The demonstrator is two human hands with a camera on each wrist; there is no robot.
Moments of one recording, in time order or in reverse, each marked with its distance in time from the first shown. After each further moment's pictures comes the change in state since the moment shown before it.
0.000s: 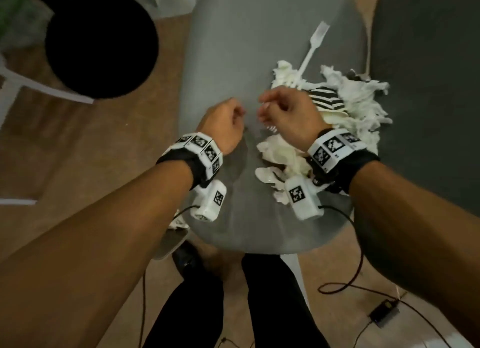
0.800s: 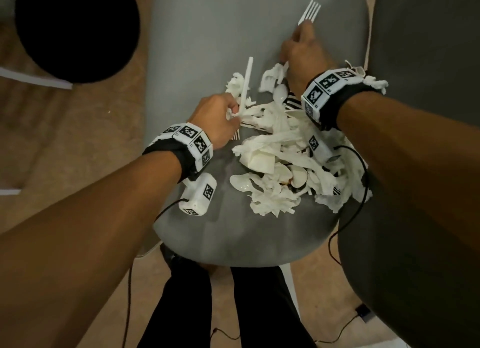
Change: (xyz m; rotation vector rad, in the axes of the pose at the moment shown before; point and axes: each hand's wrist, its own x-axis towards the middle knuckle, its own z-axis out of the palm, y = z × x) left_hand 0.046 0.014 0.038 0.104 -0.085 -0.023; right_hand 0.119 0.032 -0.074 -0.972 0.038 -0.163
